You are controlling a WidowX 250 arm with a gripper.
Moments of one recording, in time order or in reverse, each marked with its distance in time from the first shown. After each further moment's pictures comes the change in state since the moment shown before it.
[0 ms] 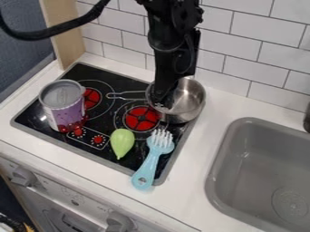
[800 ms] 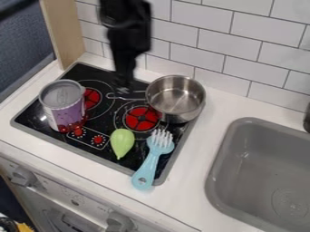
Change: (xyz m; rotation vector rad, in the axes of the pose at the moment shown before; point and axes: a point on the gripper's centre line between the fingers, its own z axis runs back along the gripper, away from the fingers) arm -0.069 -0.008 0.037 -0.065 0.103 0.380
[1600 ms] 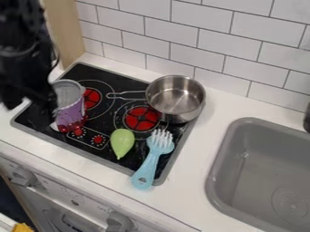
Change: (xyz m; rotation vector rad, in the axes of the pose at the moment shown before) arm -0.123 -0.027 -0.024 -0.085 0.274 0.863
